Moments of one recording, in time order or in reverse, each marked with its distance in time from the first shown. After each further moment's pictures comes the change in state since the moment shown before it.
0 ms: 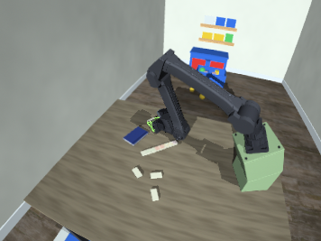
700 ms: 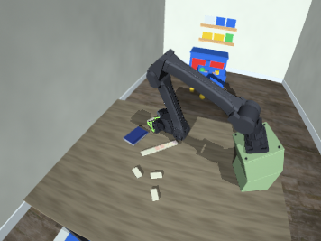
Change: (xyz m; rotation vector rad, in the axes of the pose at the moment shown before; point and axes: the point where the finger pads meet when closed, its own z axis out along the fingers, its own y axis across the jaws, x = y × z) arm 0.000 0.000 0.000 0.000 0.000 0.000
